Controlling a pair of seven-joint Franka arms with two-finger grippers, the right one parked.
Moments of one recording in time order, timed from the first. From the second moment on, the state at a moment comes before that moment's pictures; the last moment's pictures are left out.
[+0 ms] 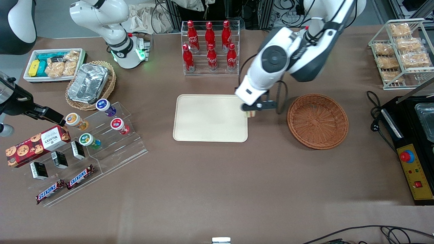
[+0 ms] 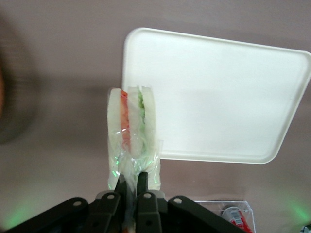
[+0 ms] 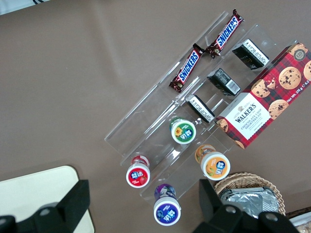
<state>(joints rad) -0.33 0.23 -0.42 -1.83 -0.14 1.95 -0.75</state>
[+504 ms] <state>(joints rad) -0.36 0.40 -0.42 -1.89 -0.03 2.19 -0.75</state>
